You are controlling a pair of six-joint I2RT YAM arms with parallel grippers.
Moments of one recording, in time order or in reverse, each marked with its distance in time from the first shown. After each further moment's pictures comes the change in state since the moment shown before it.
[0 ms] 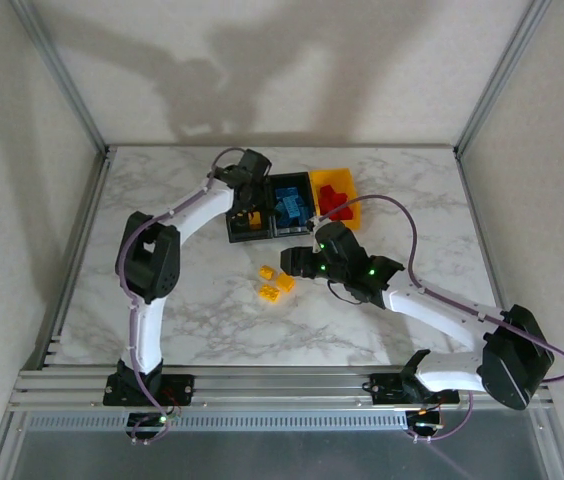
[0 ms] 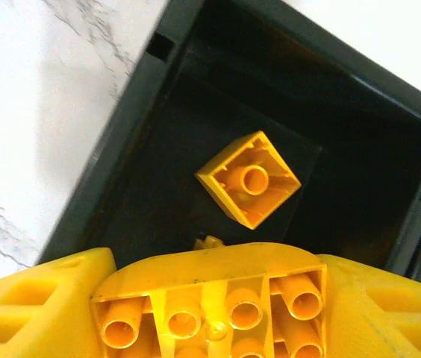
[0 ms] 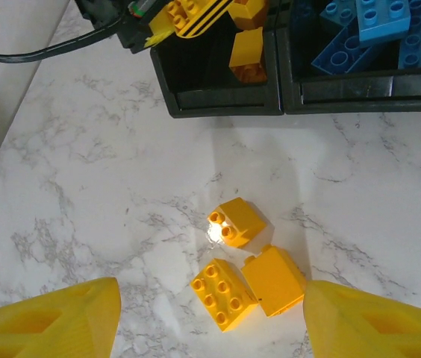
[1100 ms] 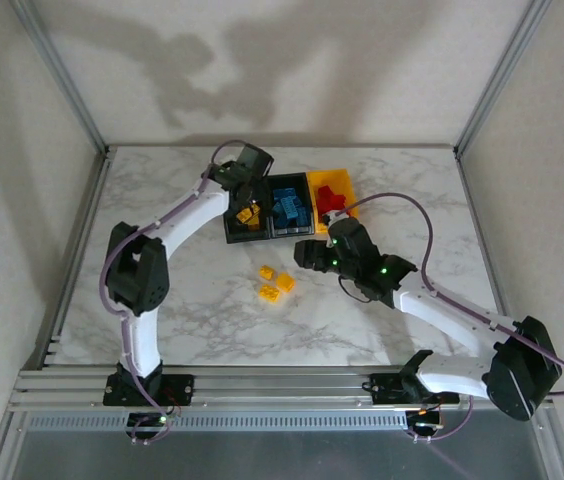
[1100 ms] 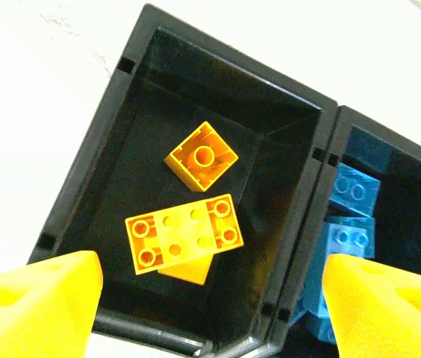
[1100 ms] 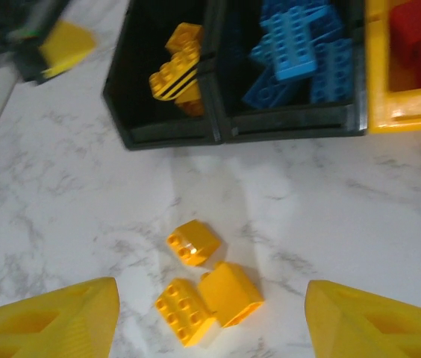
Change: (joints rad) left arm -0.045 -0.154 -0.036 -0.026 -0.053 0.038; right arm -0.081 -0.063 -0.009 -0.051 0.063 -0.003
